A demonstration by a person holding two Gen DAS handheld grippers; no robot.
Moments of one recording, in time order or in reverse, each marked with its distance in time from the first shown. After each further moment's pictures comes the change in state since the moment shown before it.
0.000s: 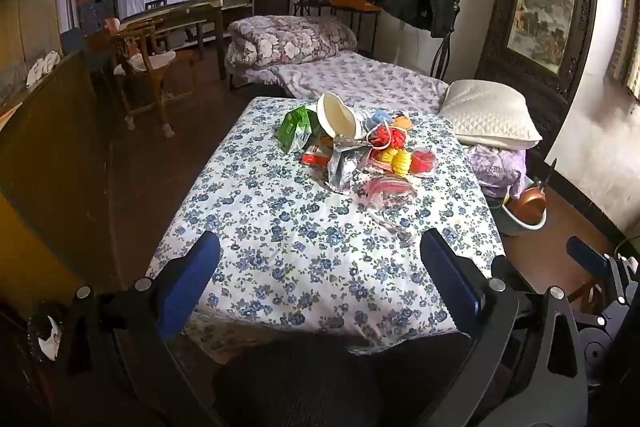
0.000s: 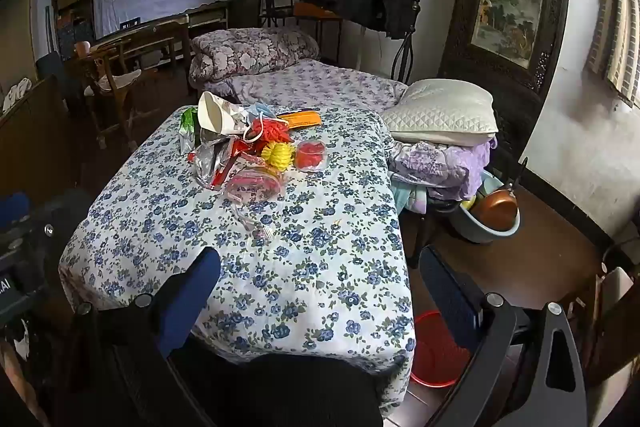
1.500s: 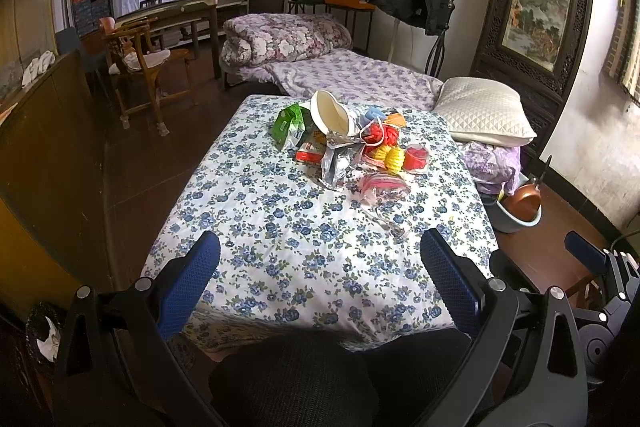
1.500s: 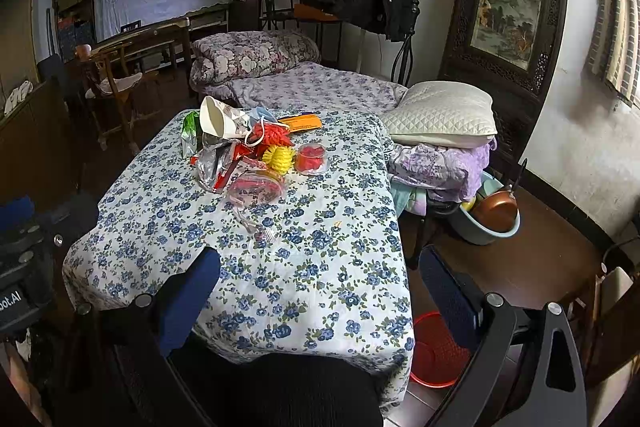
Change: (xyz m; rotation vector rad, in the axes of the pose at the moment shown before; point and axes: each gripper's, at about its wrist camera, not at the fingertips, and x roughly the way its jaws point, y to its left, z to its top) left arm -0.002 -0.005 -0.003 -0.001 0.008 -0.004; right arm -0.007 -0.002 0.002 0.002 -0.008 0.001
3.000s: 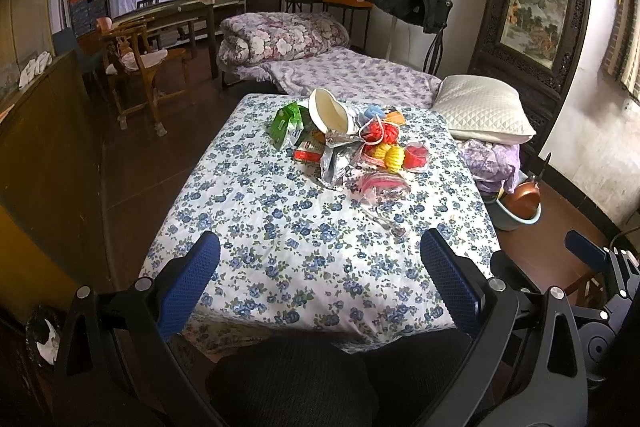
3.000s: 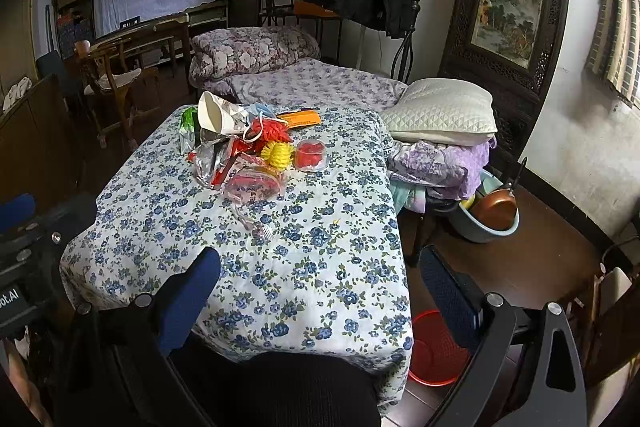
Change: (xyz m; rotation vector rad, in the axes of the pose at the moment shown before) left arm 0.001 -0.007 -0.004 0.003 0.008 -0.010; right arm 0.008 -0.001 -0.003 -0.001 0.012 -0.001
